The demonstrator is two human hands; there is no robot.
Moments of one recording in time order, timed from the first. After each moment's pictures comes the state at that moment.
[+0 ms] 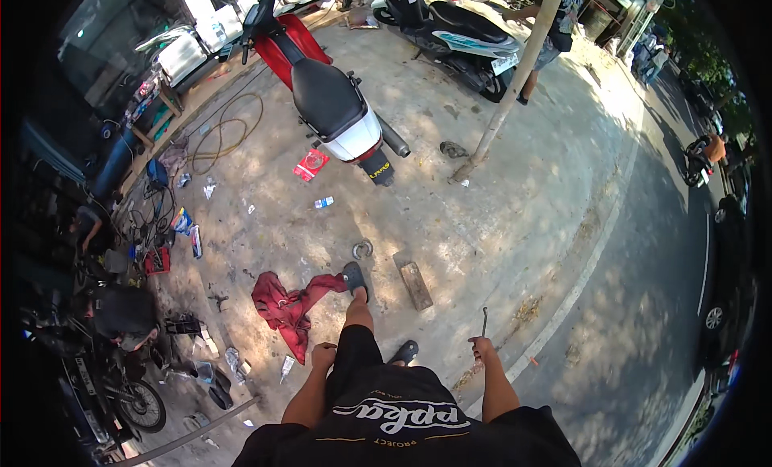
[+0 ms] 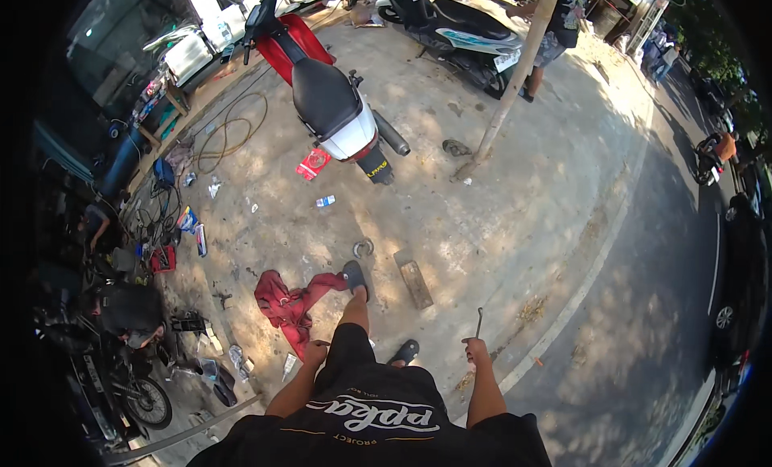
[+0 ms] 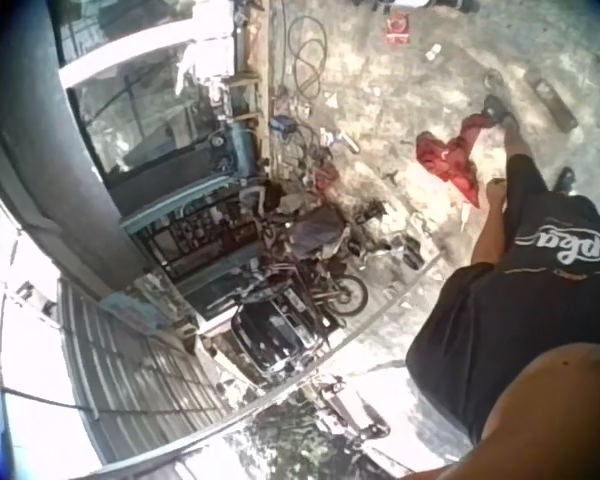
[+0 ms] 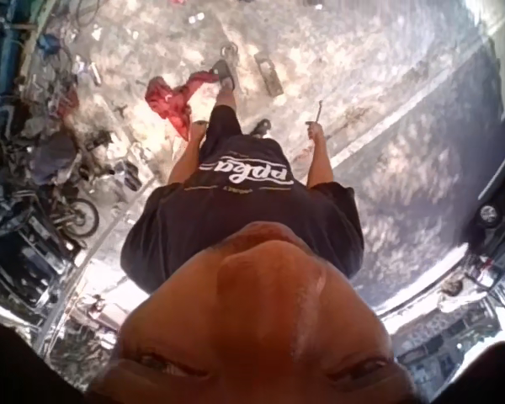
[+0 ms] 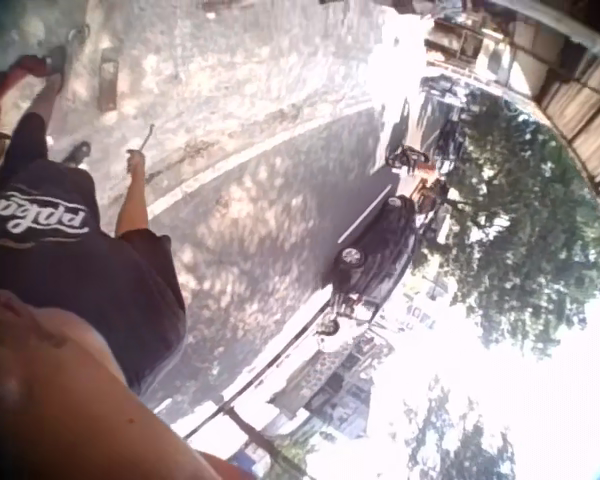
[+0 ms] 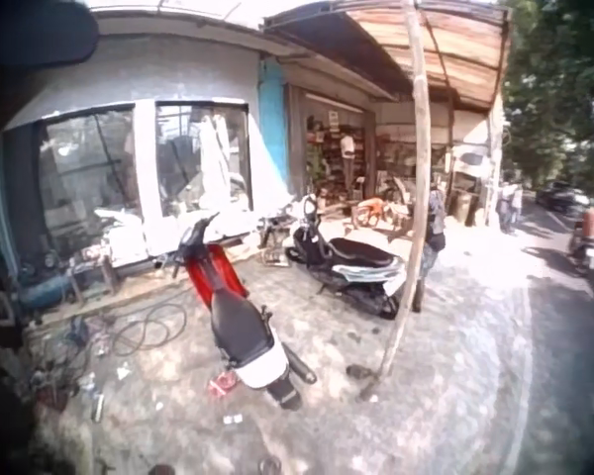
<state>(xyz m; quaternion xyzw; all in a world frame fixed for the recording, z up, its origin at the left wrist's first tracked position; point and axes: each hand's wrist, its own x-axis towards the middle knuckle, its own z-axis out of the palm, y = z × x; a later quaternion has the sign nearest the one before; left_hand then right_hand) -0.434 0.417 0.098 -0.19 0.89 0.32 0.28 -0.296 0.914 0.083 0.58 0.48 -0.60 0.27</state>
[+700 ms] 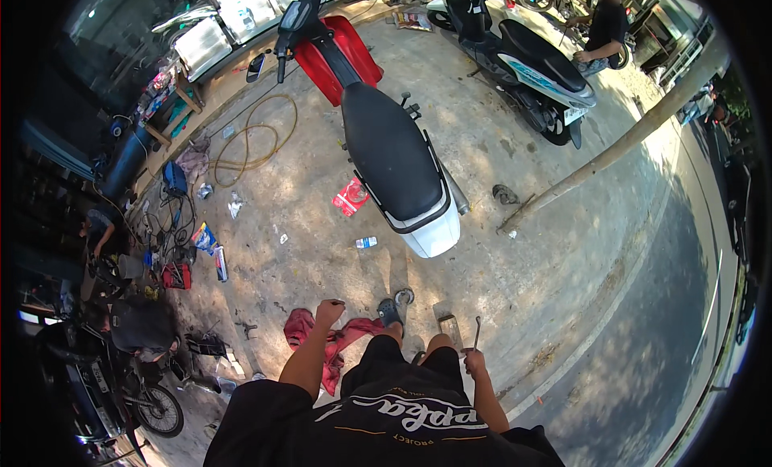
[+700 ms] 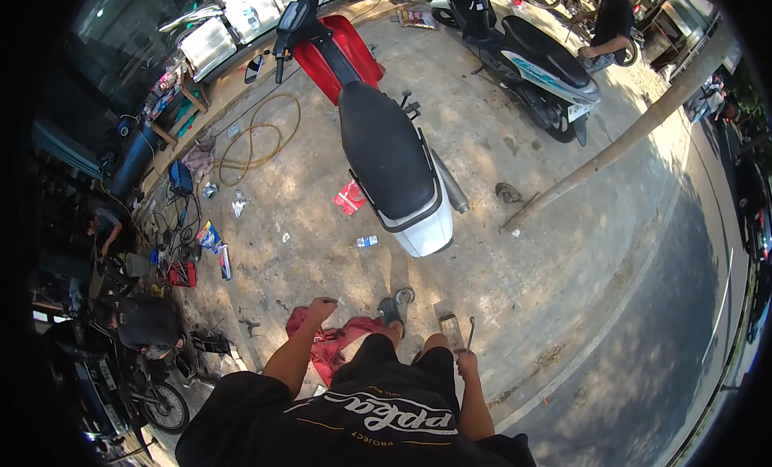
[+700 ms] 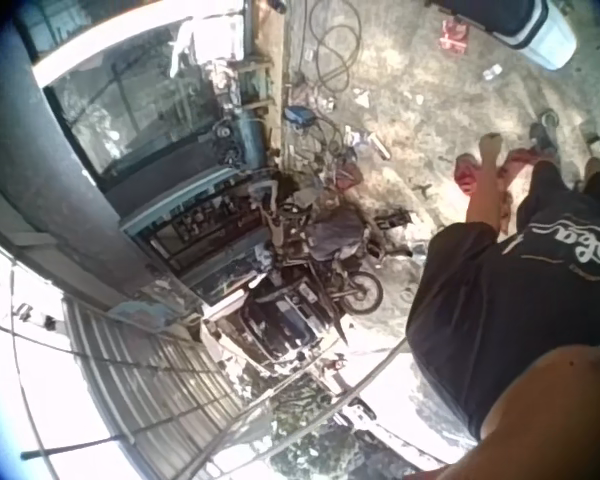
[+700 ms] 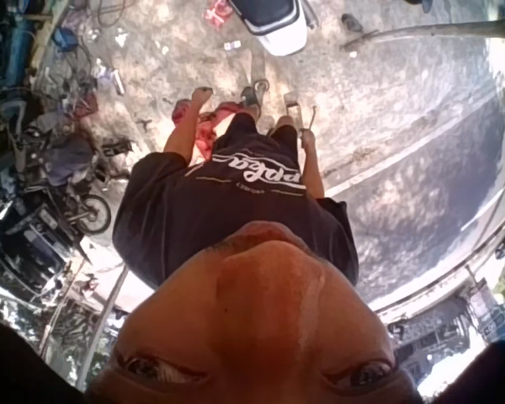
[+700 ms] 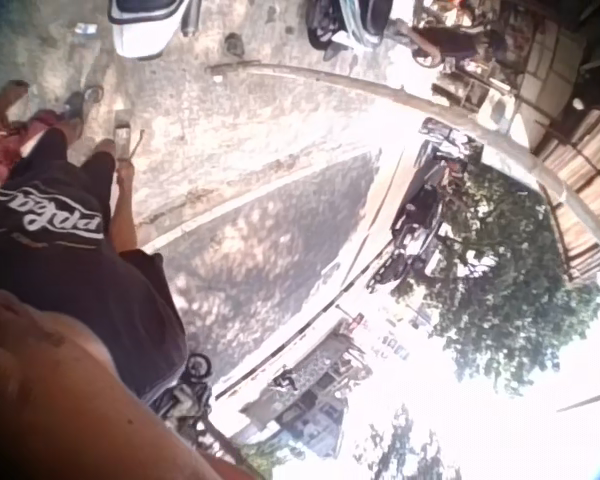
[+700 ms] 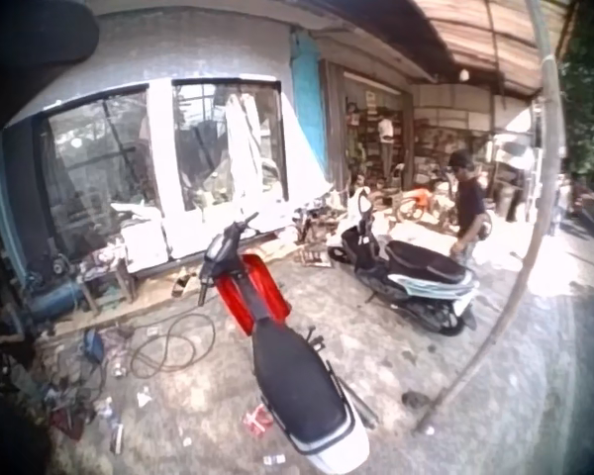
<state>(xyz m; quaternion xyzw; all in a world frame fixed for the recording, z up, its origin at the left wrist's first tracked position) -0.900 0.349 0.115 -0.19 0.87 0.35 0.29 -0.650 0.783 0.130 0.51 0.60 -0.56 0.27</state>
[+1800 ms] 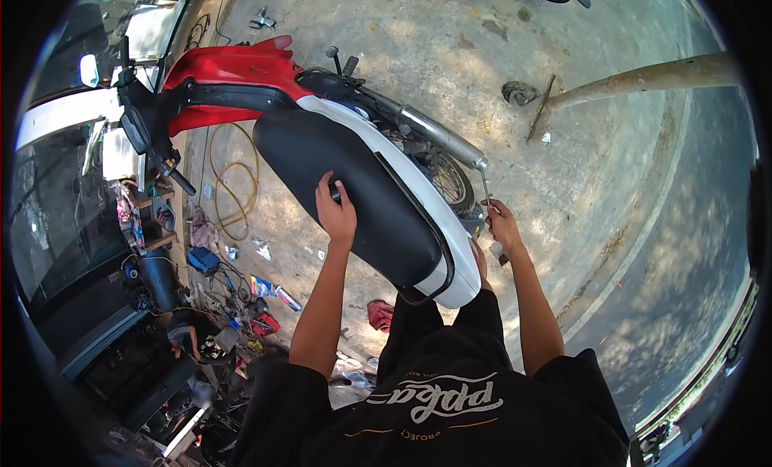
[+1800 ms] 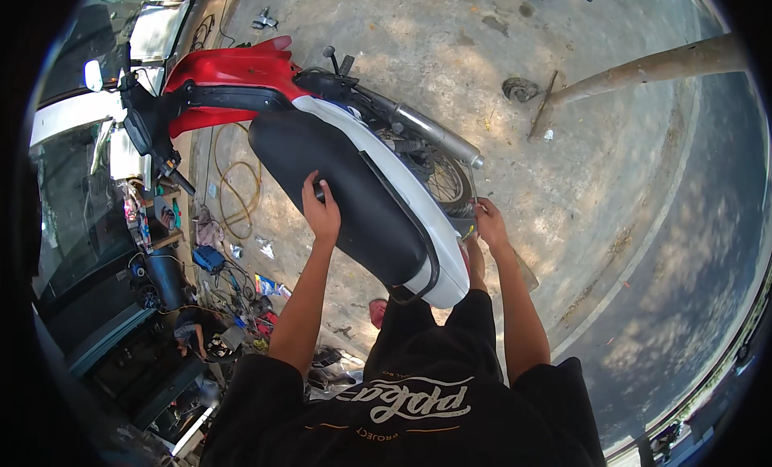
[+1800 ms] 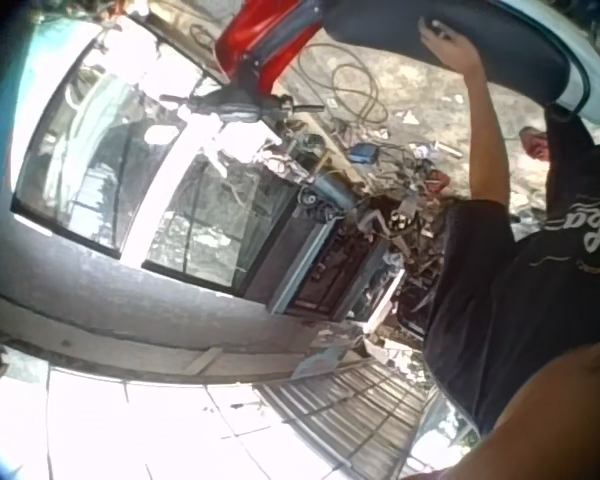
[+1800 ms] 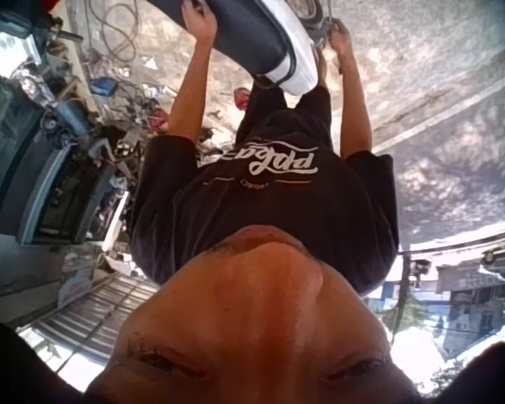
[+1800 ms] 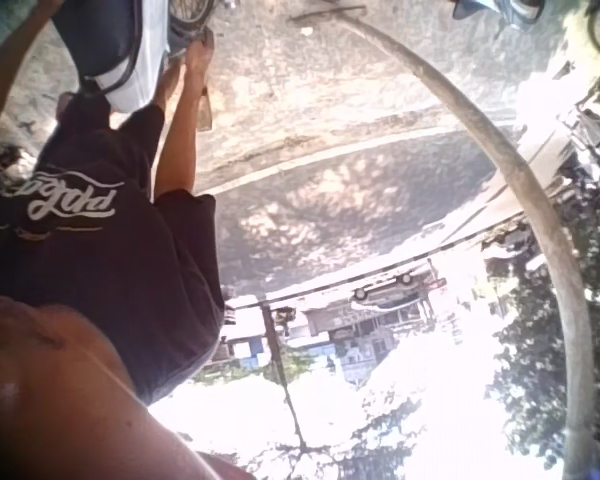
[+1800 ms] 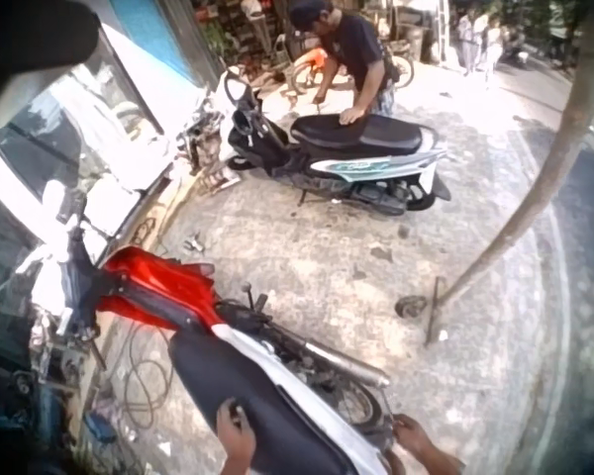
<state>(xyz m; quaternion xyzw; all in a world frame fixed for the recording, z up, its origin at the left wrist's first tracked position) -1.384 0.673 0.232 0.10 0.95 0.31 -0.01 -1.134 0.914 0.145 0.50 0.46 -0.72 0.11</state>
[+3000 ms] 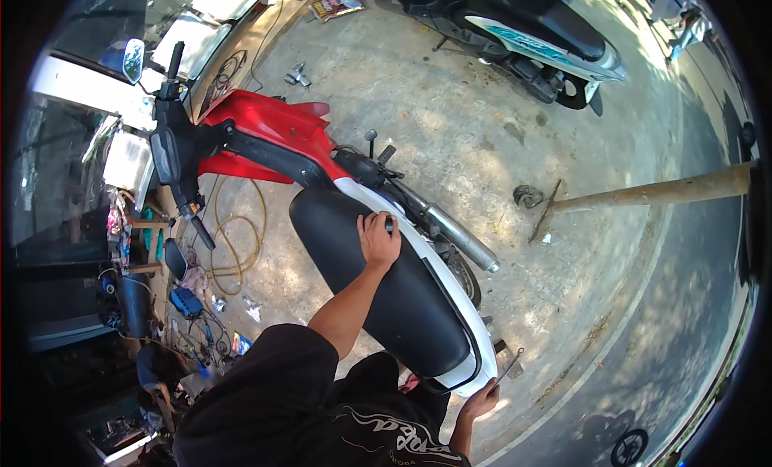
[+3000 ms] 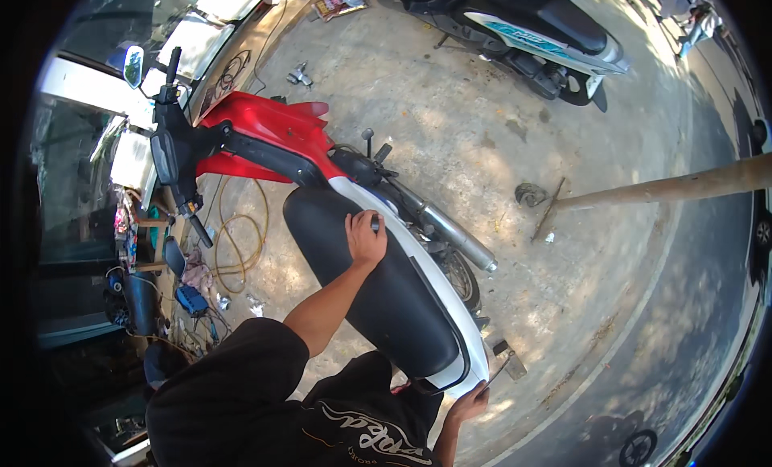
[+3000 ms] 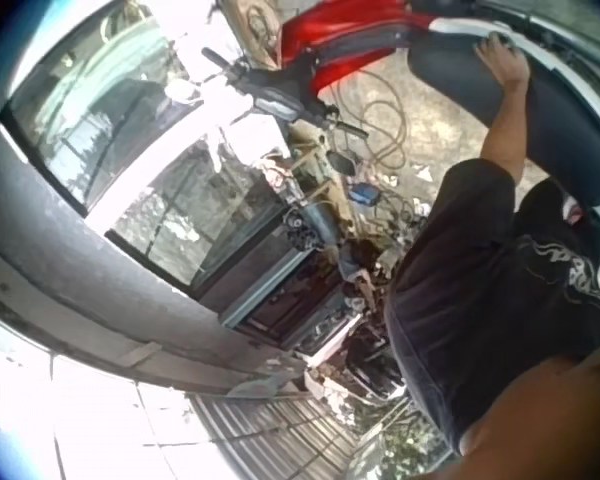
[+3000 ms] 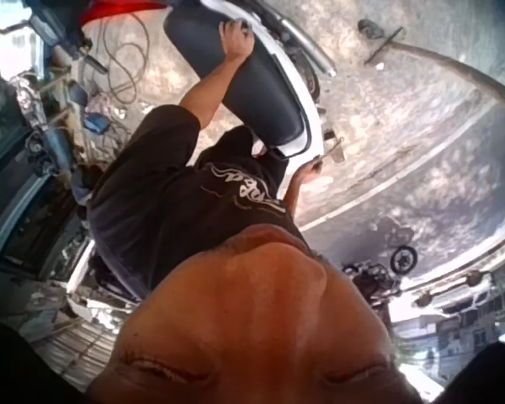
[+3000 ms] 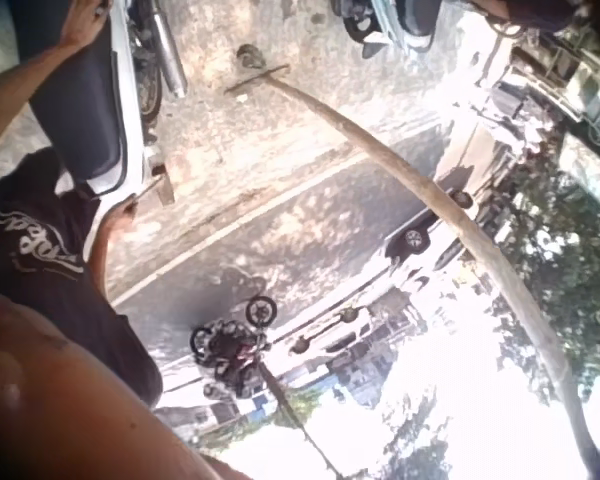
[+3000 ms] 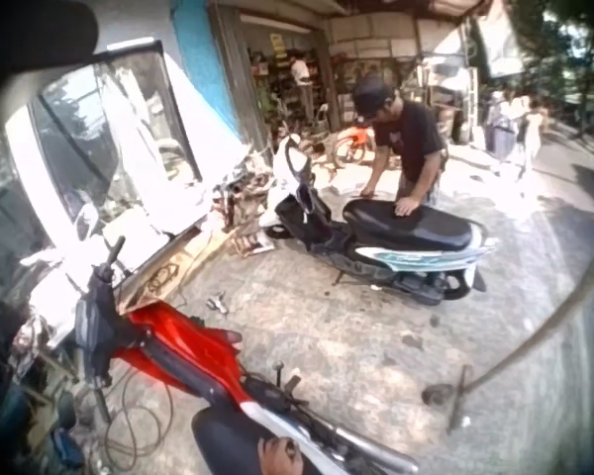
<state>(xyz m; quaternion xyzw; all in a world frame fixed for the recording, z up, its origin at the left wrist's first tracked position) -1.534 0.723 0.174 0.22 0.94 0.25 -0.02 -1.099 0.707 0.231 0.77 0.55 -0.27 -0.17</state>
